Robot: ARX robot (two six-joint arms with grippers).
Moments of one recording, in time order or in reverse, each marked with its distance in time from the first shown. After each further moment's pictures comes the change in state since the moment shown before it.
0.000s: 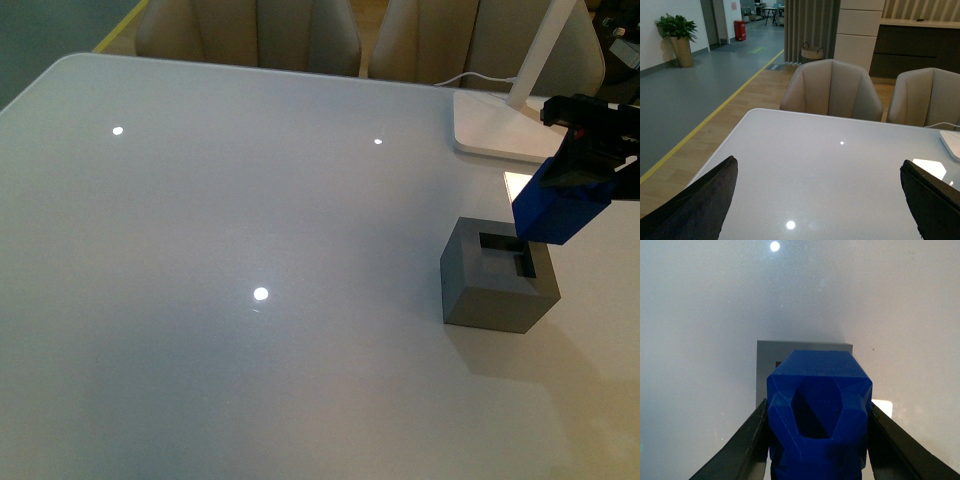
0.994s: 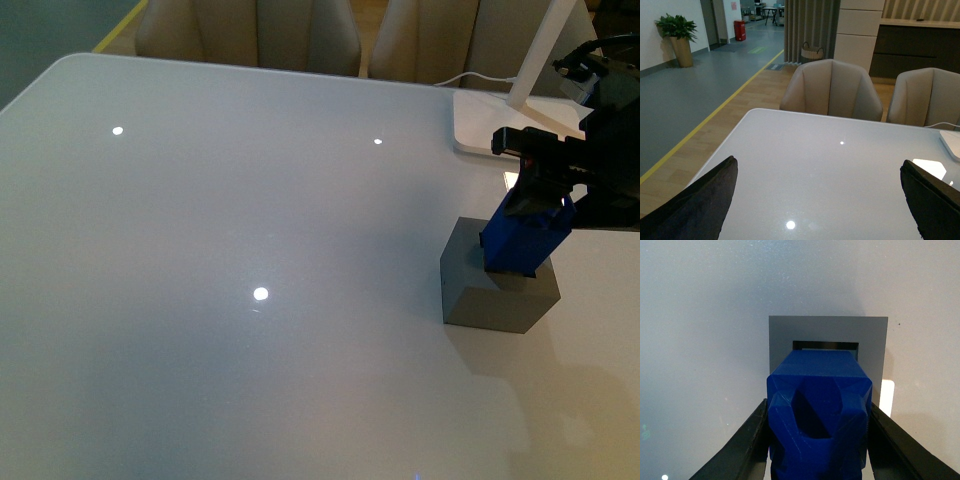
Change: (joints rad) left arm 0.000 0.000 0.000 0.000 0.000 0.000; right arm 0.074 0.070 0.027 -0.044 0.026 0.086
